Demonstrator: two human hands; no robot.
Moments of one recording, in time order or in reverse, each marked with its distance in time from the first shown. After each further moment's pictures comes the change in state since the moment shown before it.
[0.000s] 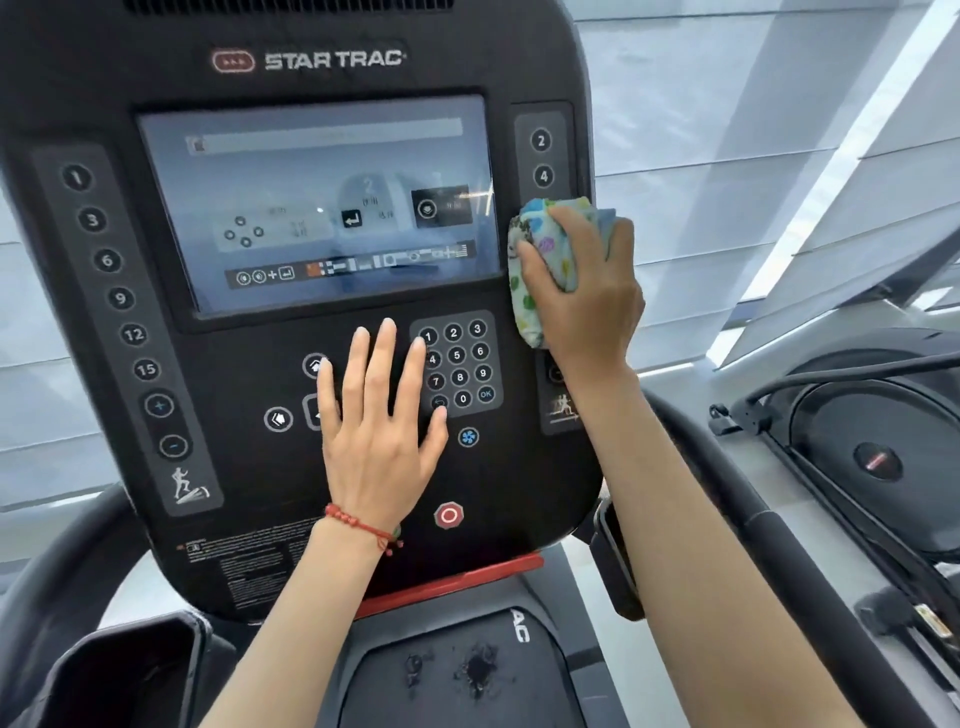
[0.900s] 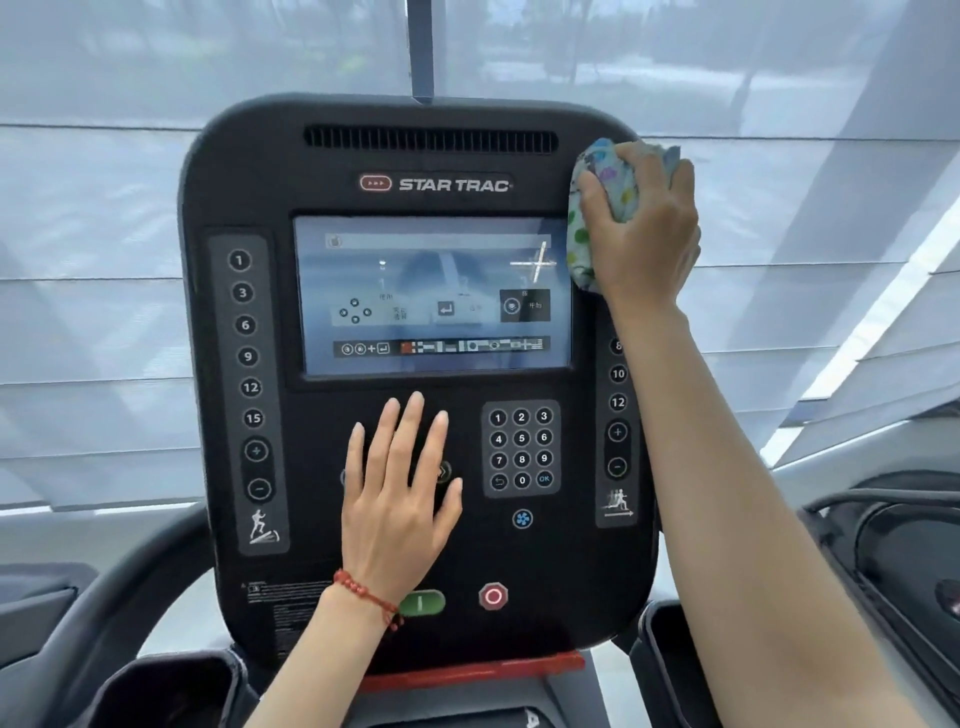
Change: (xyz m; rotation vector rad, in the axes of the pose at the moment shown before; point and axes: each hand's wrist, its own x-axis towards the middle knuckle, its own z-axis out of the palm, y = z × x) left_hand -0.002 -0.027 -0.013 0.030 0.012 -0.034; right_hand 0.116 -0.046 0.028 0.074 -0.100 0.144
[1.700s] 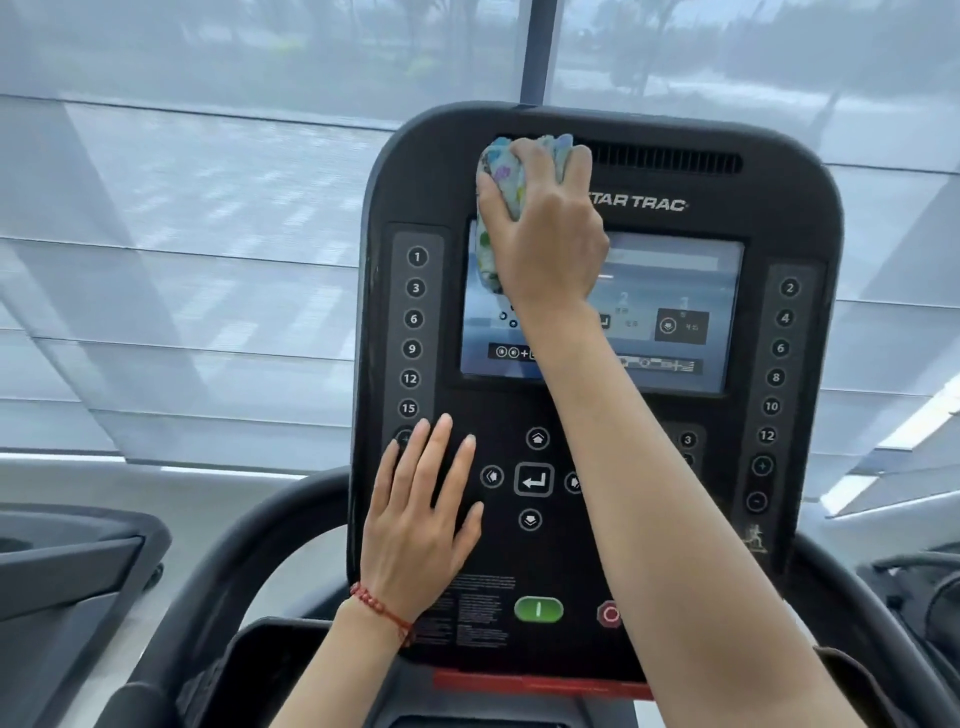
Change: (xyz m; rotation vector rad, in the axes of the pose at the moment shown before) left_hand -0.039 -0.082 -0.026 0.006 -0.036 -0.031; right_hand -0.064 -0.159 0.097 0.045 -0.080 -0.213
